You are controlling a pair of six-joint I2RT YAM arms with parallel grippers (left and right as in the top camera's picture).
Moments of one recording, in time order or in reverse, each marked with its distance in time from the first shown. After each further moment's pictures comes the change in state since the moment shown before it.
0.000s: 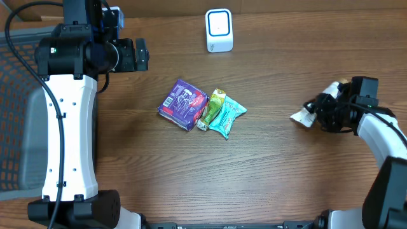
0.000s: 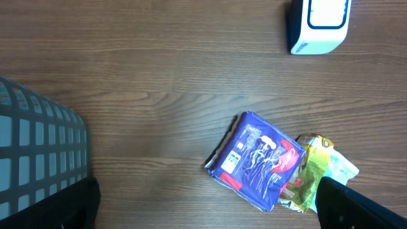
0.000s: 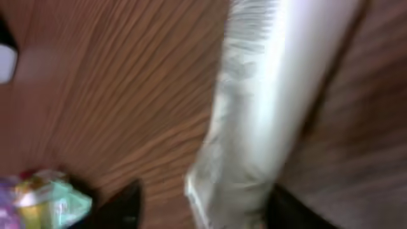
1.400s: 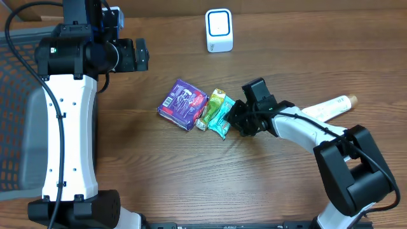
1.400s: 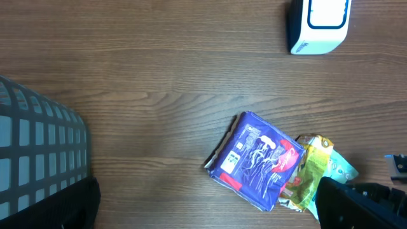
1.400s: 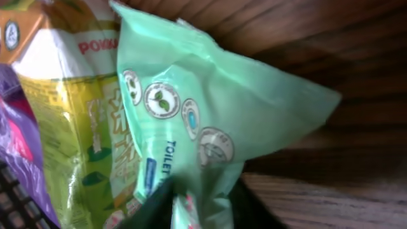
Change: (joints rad) left arm 0.000 0.000 0.000 0.000 0.000 0.000; right arm 0.703 0.241 0.107 0.227 0.072 0.545
